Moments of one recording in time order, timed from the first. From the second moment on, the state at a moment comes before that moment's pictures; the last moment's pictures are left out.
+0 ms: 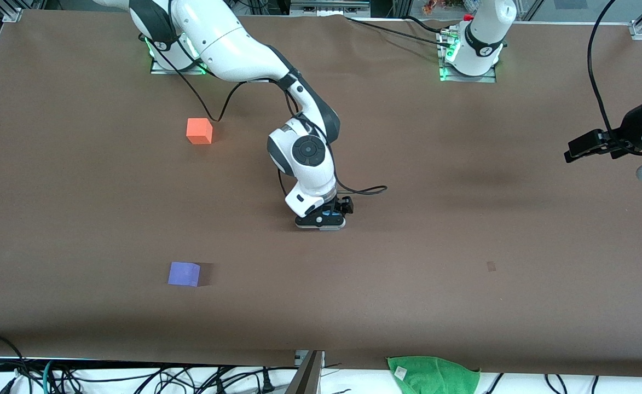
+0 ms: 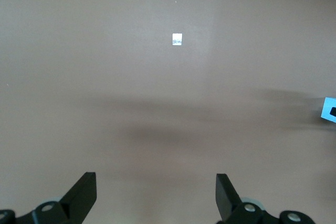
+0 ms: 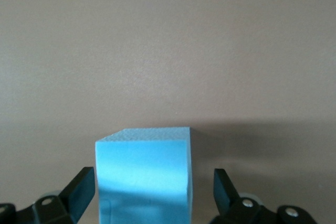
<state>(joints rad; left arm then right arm) -0.08 0.13 0.11 -1.47 -0.05 1.53 -0.11 0.80 1.01 -0.10 -1.14 0.08 2.34 0.73</state>
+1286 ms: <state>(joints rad) -0.07 0.15 0.11 -1.46 -0.05 1.53 -0.11 0.68 0.90 -0.12 -1.13 0.07 2.13 0.70</state>
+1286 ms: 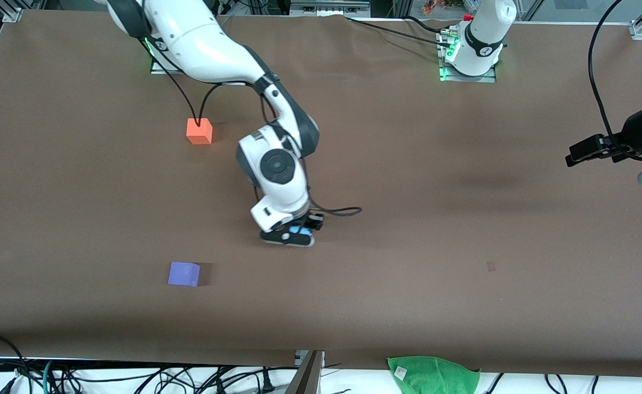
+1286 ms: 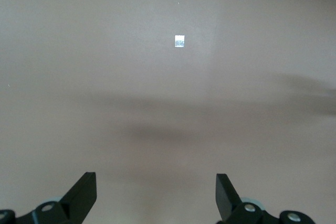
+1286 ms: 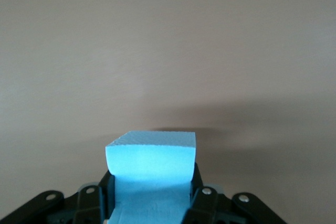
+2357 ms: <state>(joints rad) -0.07 0.15 0.11 -1.46 -0.05 1.53 -0.11 0.53 0.38 -0.26 -2.06 0.13 2.39 0.19</state>
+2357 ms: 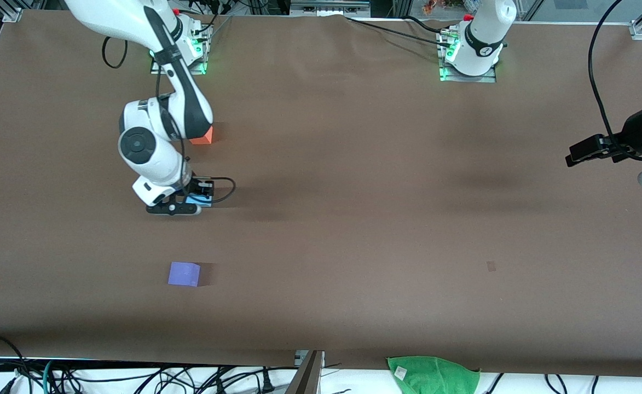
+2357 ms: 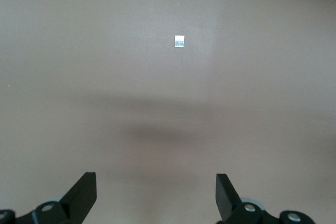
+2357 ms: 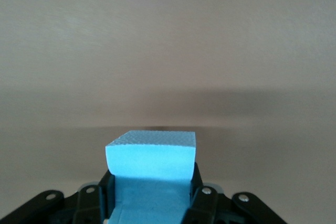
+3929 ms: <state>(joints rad) -0.07 0.15 0.11 -1.46 -0.05 1.53 -0.11 0.52 0.26 -0.28 -1.96 0.17 2.20 0.14</state>
